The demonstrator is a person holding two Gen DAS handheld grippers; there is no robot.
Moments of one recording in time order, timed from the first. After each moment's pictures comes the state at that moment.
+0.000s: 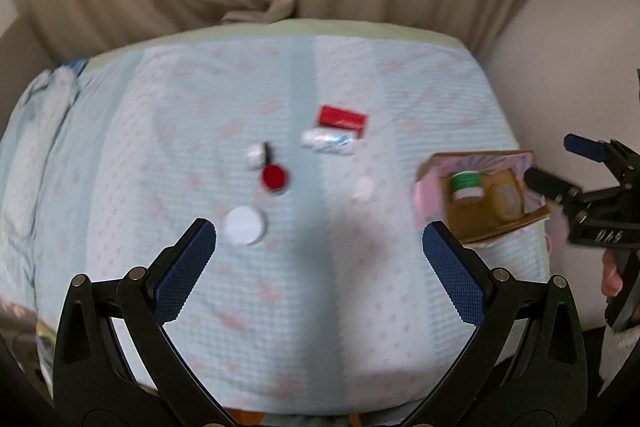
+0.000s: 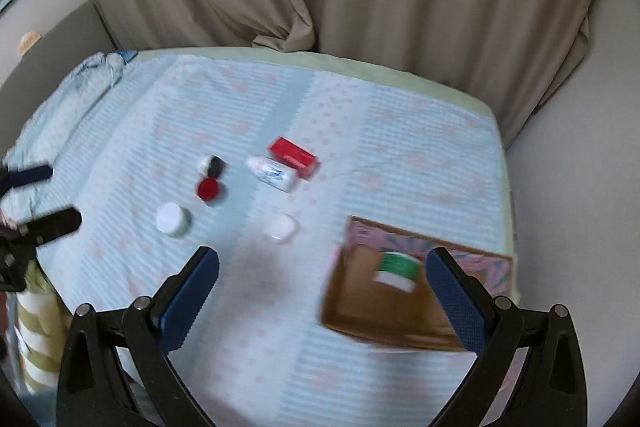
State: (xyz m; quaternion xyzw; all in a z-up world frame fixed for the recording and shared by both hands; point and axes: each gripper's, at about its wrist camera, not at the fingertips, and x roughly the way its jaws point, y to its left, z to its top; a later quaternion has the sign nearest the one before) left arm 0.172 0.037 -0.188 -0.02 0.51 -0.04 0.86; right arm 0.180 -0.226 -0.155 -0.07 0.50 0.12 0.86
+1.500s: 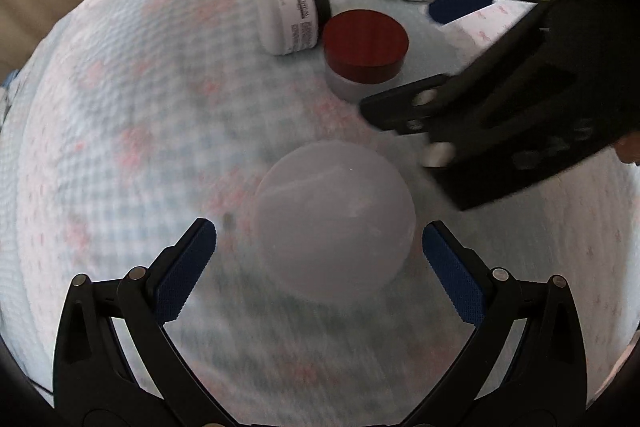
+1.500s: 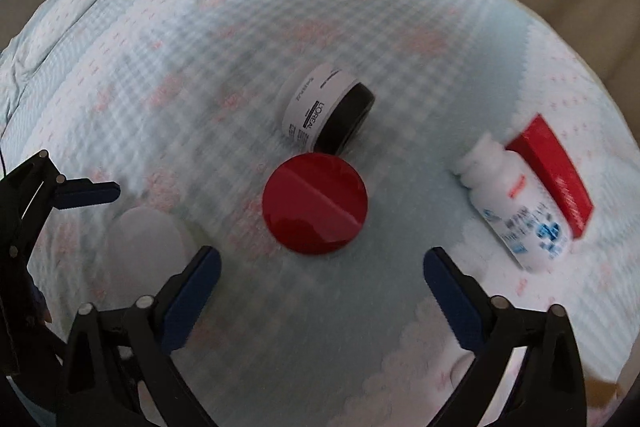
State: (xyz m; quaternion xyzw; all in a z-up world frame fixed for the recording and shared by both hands) left arm 0.263 0.117 -0.521 0.10 0.55 -0.13 0.82; right arm 0.314 0.021 -0.463 -0.19 0.56 0.27 0.76
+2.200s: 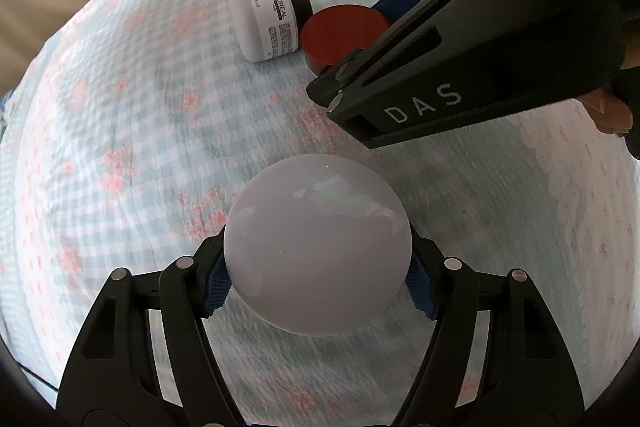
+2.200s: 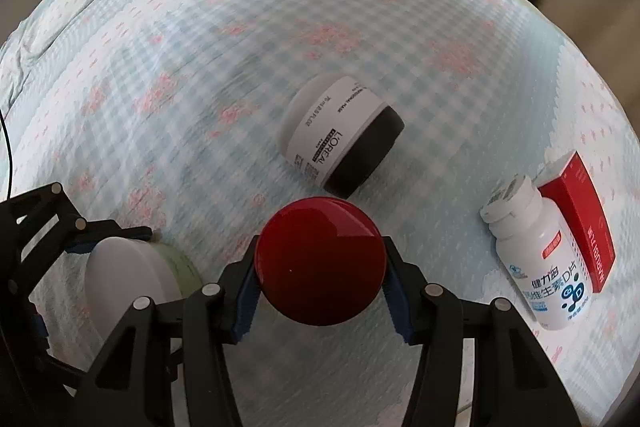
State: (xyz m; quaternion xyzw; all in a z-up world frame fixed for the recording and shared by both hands) left arm 0.269 0.104 -0.529 0.12 0.54 -0.14 0.82; right arm 0.330 0.035 -0.476 -0.21 0.55 0.29 0.76
